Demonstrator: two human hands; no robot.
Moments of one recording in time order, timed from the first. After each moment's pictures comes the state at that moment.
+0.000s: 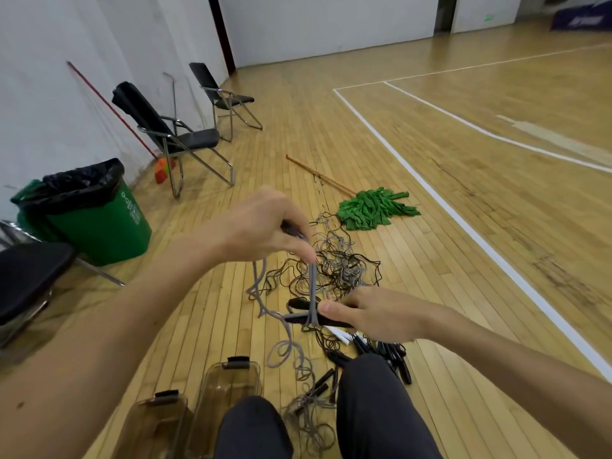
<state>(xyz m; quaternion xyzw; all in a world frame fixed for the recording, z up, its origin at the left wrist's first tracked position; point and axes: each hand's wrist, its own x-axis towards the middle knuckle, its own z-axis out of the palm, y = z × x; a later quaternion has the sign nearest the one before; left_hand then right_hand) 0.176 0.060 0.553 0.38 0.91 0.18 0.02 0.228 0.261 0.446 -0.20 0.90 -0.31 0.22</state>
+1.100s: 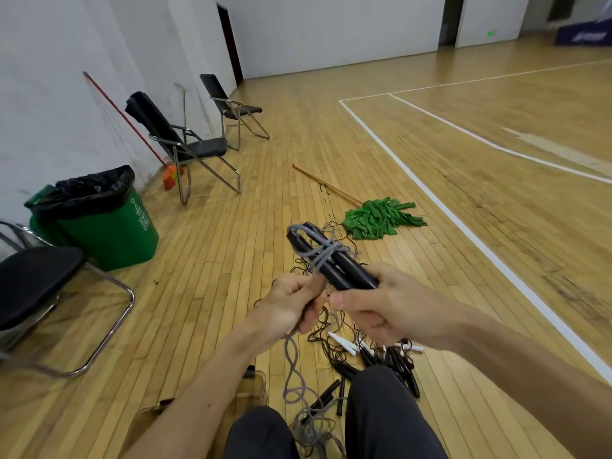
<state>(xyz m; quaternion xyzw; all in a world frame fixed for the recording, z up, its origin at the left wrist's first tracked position) 0.213 0.054 0.441 0.14 0.76 0.62 0.14 0.246 0.253 0.491 -0.21 0.69 -0.64 0.27</state>
